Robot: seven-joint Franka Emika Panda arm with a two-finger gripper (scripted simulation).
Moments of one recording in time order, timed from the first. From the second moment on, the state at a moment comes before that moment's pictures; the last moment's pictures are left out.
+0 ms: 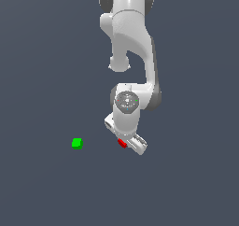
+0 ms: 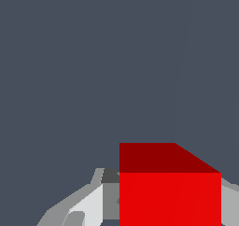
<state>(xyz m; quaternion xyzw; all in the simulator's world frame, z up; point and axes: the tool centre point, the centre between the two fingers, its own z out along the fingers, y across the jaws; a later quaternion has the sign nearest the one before) 0.077 0.022 0.062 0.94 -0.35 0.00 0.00</state>
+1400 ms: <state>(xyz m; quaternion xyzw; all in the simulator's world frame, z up) 0.075 -0.055 0.099 0.94 -0.35 0.00 0.00</state>
